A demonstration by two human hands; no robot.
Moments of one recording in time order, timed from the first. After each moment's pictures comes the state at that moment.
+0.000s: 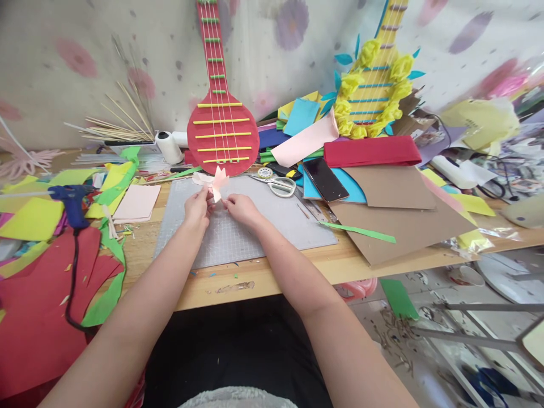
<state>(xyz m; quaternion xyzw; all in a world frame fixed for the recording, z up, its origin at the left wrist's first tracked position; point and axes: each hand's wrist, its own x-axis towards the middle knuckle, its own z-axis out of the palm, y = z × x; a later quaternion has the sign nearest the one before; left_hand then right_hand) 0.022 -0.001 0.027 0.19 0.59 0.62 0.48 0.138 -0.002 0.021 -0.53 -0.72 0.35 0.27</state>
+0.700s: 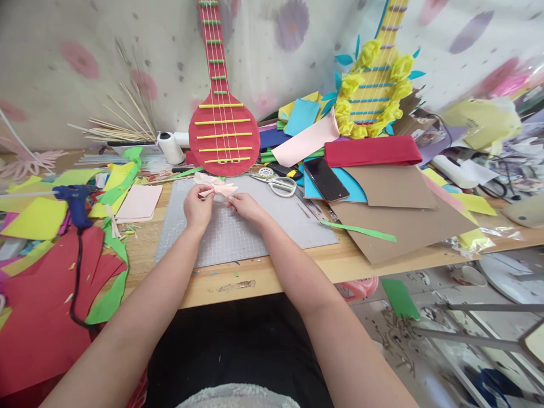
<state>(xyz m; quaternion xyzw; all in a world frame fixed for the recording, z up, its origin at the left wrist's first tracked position) 0.005 -0.008 0.013 0.52 0.64 0.54 0.18 0.141 0.005 0.016 -0.51 -0.58 0.56 0.31</state>
